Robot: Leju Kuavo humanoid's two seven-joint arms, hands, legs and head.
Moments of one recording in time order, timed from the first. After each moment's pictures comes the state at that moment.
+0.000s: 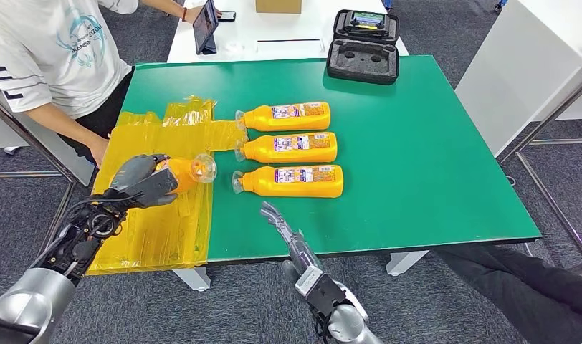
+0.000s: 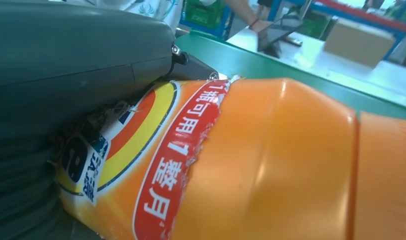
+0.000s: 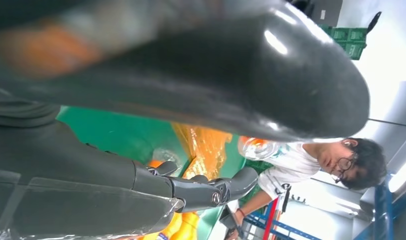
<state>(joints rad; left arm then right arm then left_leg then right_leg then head) -0.66 0.23 -0.44 -0.75 -0.75 0.20 -0.32 -0.07 0.12 0.48 -1.26 0.10 0.07 -0.68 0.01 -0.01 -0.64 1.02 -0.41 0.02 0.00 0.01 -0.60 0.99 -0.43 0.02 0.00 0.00</state>
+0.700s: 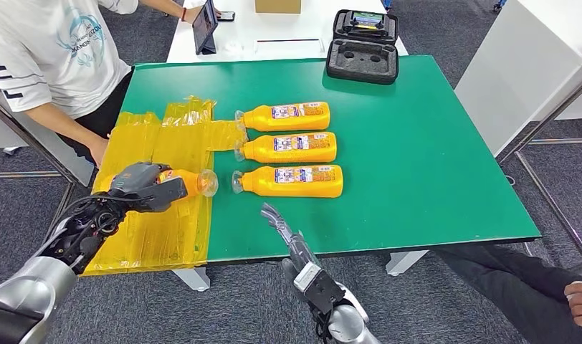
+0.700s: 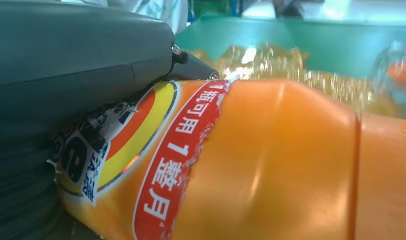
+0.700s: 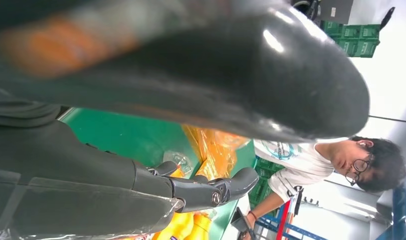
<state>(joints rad) -0.73 0.22 -0.51 -0.58 -0.92 0.17 -0.28 -0.06 0.15 0.44 -1.26 0.14 0.11 -0.64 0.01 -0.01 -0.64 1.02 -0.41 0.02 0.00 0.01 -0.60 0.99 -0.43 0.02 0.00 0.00</state>
